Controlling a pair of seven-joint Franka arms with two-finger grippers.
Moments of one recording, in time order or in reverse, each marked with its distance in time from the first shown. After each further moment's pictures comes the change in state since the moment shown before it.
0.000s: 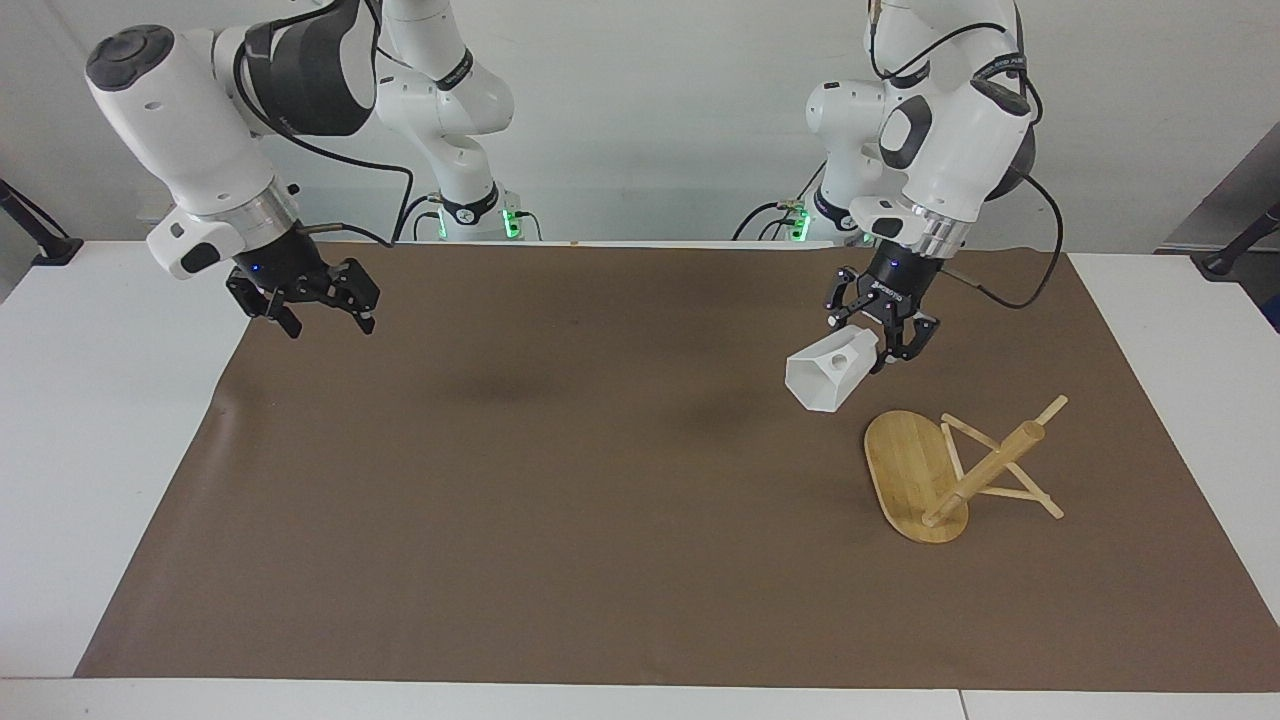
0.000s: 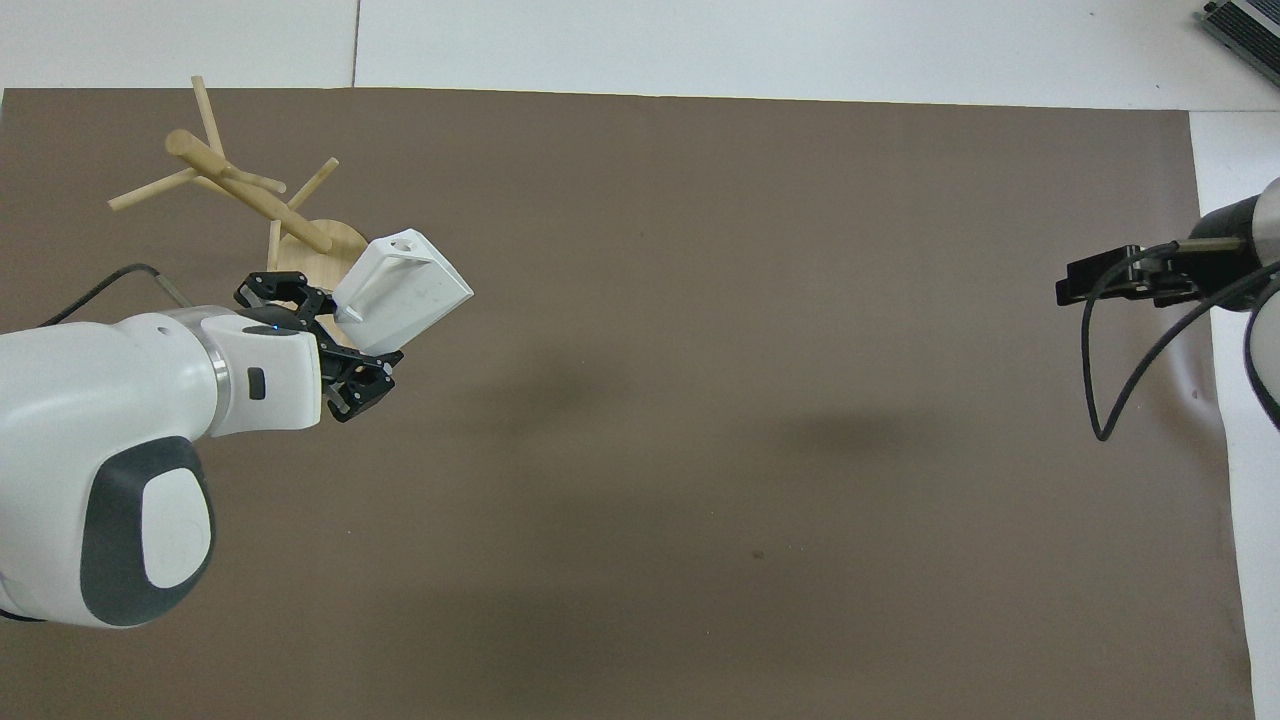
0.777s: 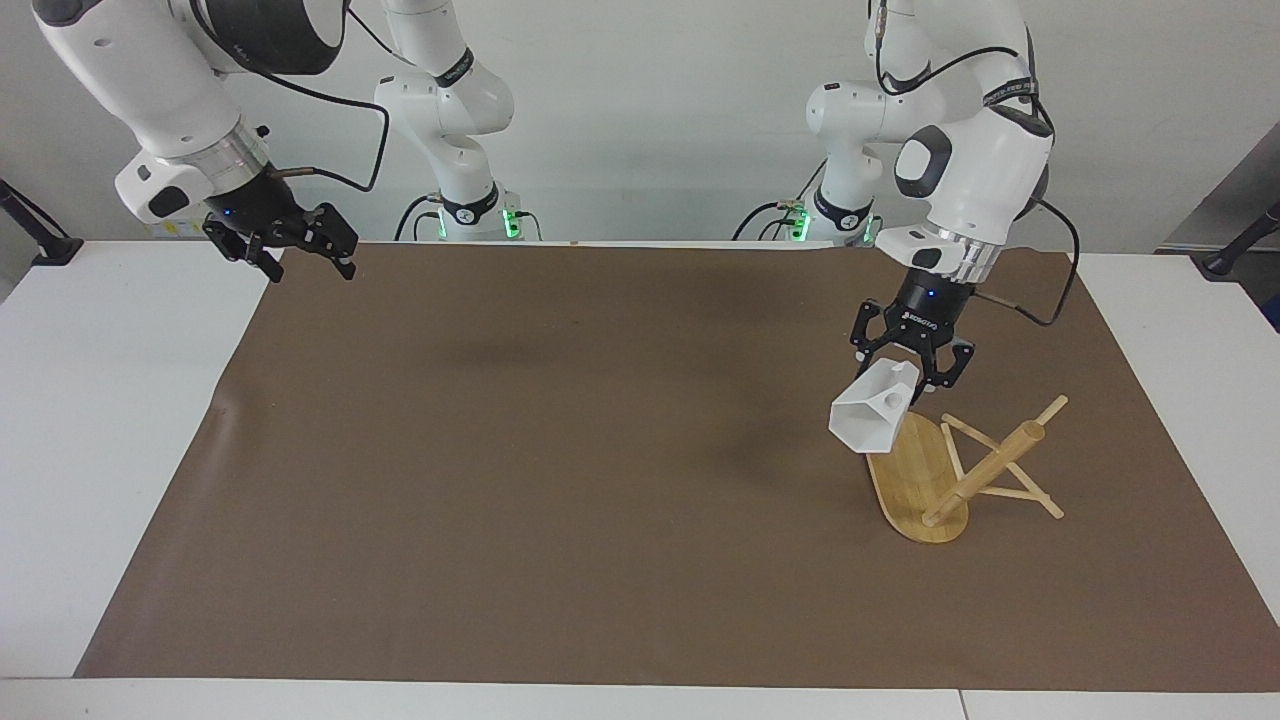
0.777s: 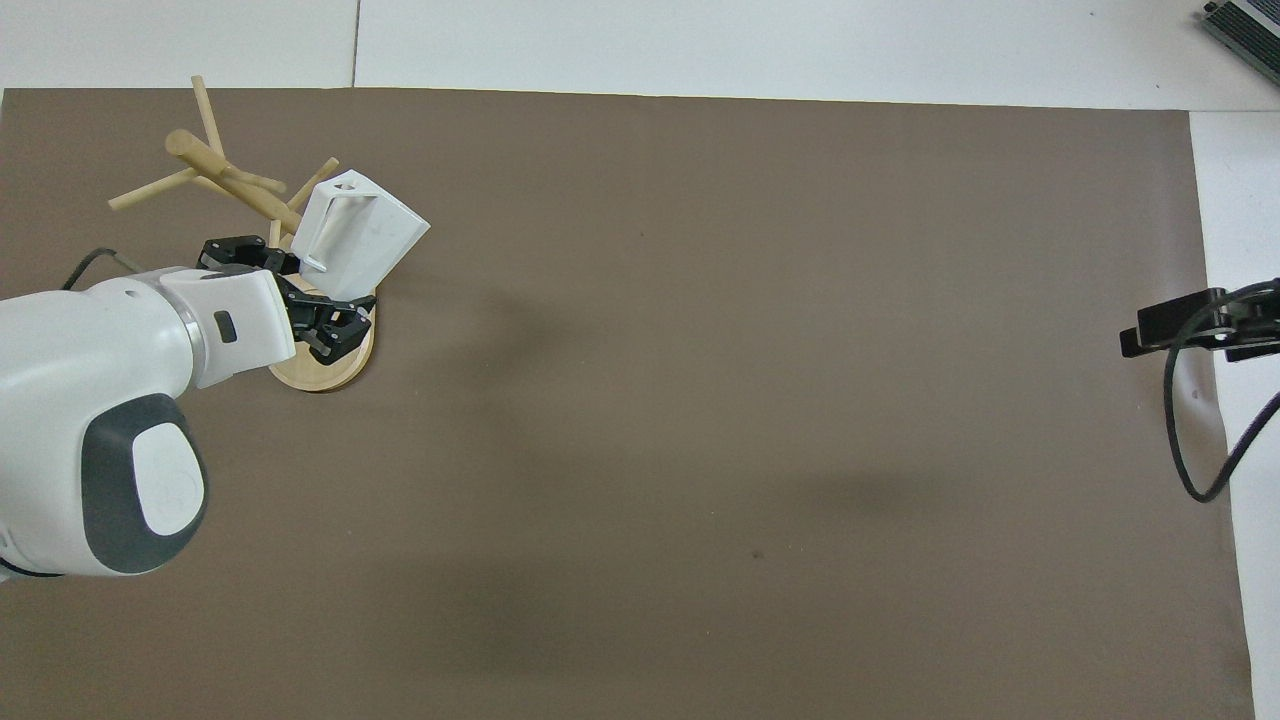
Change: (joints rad) left arm 0.038 0.053 0.008 -0.008 0.002 0.150 -0.169; right arm 0.004 -0.056 -0.040 0.050 -0.008 -0.167 0.000
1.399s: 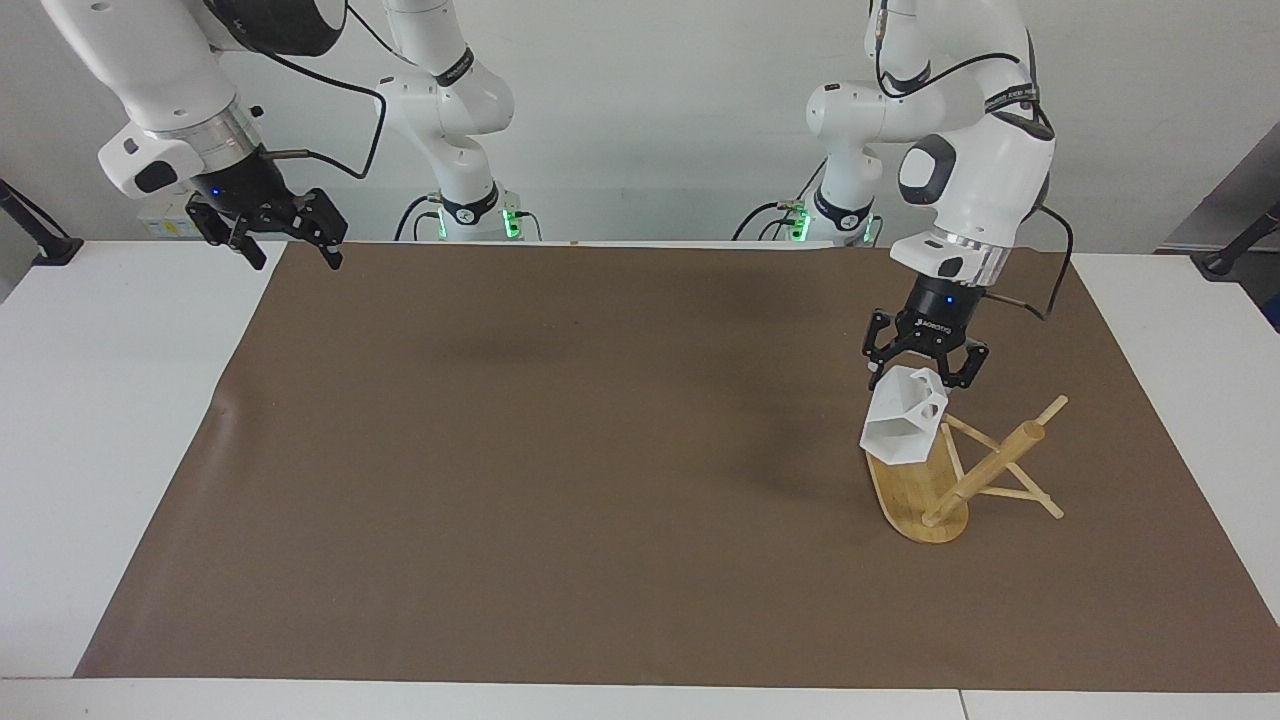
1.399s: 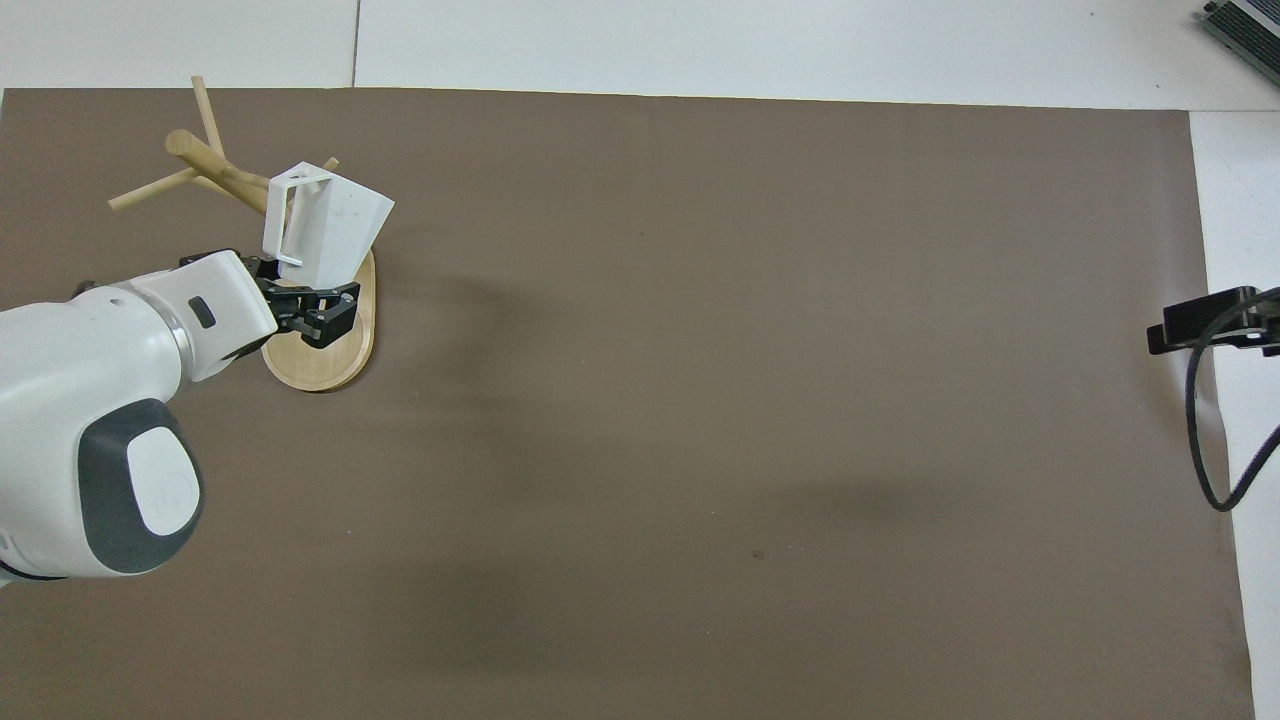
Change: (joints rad) left arm 0.025 0.000 0.001 -0.026 0.000 0.054 -0.207; right arm 0.007 -0.009 0.003 0.013 -0.054 -0.003 0.000
